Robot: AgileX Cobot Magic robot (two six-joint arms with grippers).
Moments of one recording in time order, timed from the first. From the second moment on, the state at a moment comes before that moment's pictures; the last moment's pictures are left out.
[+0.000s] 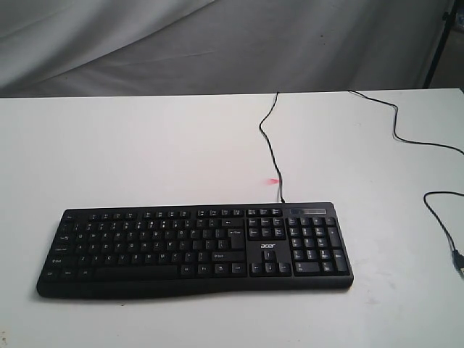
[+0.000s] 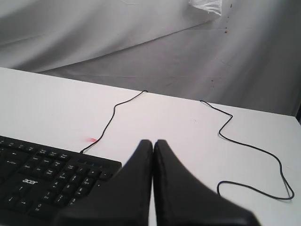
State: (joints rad) left arm 0.13 0.00 -0.01 0.03 0.19 0.09; right arm -0.04 0.05 0.00 -0.11 0.15 0.03
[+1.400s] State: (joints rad) left arm 0.13 0.00 -0.01 0.03 0.19 0.09; right arm -0.04 0.05 0.00 -0.09 0.16 0.03
